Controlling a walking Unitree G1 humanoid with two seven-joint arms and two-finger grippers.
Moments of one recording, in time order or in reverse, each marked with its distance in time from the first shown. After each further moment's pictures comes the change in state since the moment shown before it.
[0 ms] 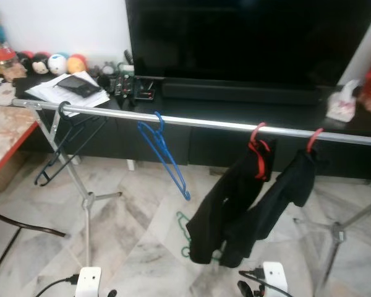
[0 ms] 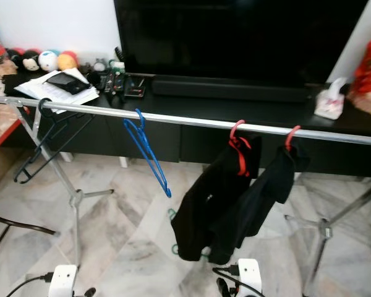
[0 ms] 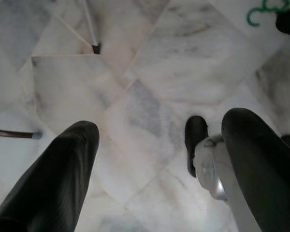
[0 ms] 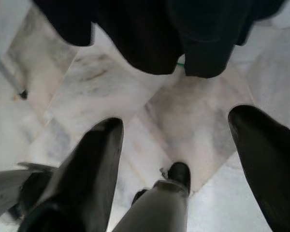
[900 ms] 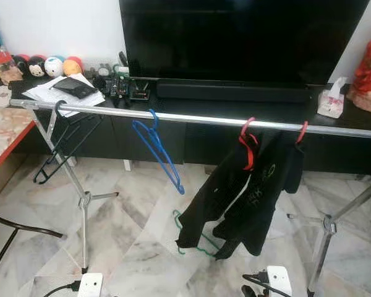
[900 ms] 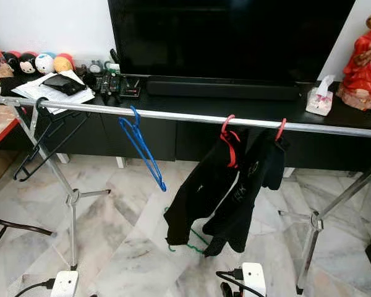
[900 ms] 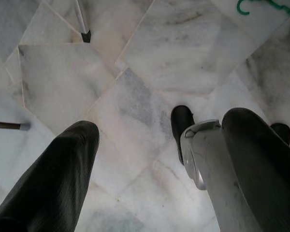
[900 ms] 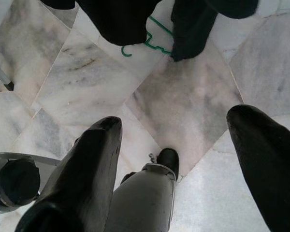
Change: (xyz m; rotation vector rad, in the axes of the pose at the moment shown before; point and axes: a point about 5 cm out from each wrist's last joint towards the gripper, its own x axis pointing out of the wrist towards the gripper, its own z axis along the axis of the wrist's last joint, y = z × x) left arm -0.003 0.002 -0.012 -0.006 0.033 0.001; right arm -0.003 -0.003 -0.010 0.012 0.028 -0.012
